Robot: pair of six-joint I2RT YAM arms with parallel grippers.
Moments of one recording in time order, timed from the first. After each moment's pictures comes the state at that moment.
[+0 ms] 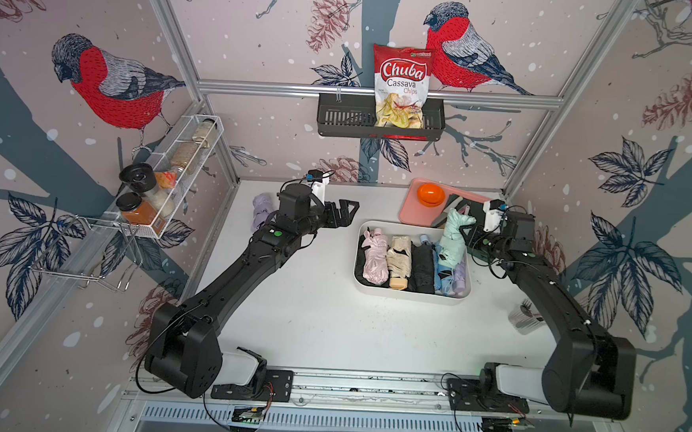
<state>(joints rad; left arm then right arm) -0.38 1.36 1.12 -0.09 0.33 -0.46 0.00 1.32 0.90 -0.19 -0.39 0.23</state>
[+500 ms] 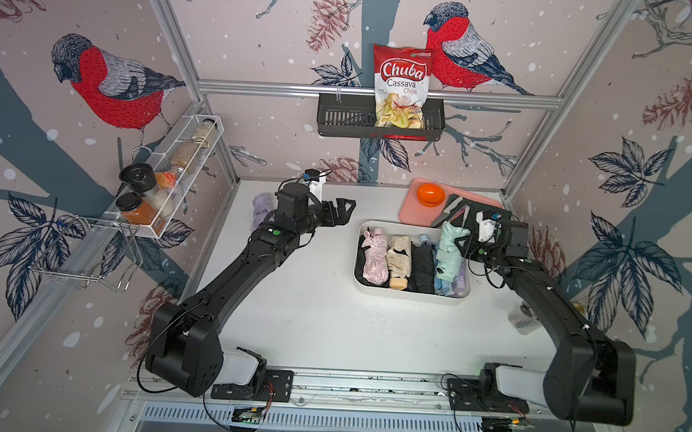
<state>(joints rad) -0.35 1.37 1.12 -0.10 0.31 -0.46 0.02 1.31 0.86 -0.27 -0.40 0.20</state>
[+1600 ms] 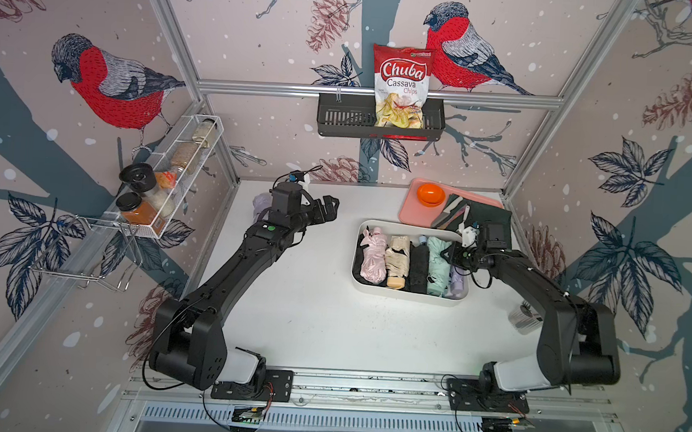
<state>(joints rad) -0.28 1.40 1.13 -0.19 0.16 -0.49 0.11 1.50 0.90 -0.36 -0.37 0.29</state>
